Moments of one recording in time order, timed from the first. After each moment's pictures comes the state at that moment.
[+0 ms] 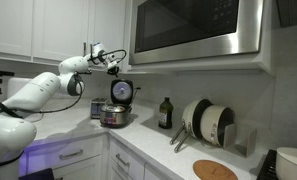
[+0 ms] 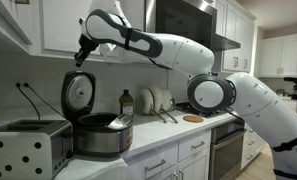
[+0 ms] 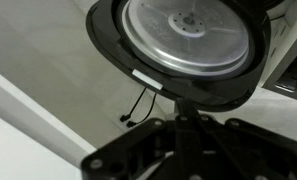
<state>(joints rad) 0.63 0.80 0.03 -0.39 -0.31 1.96 -0.43</state>
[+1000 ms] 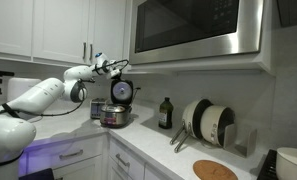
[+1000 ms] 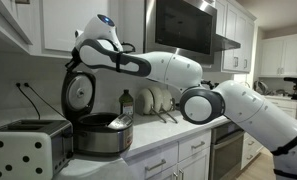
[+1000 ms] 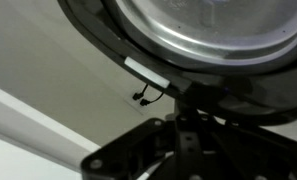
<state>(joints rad) 0.61 0.93 0.00 -0.37 -0.31 2.28 -0.35</state>
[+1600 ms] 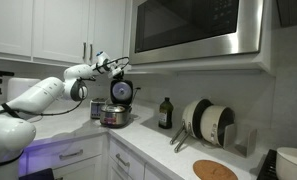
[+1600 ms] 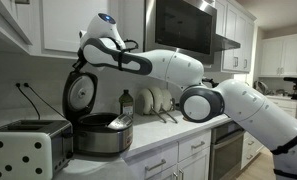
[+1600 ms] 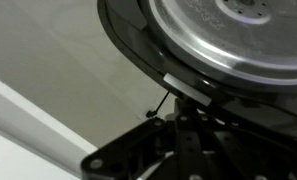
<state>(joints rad) 0.61 0.91 -0.06 -0.37 -0.31 2.20 -0.36</state>
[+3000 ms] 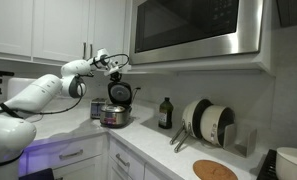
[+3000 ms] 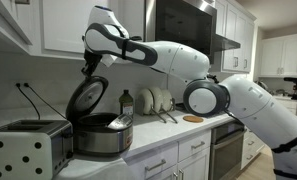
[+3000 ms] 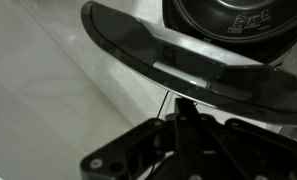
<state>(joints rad) 0.62 0.85 -0.04 -0.37 -0.31 1.80 -0.37</state>
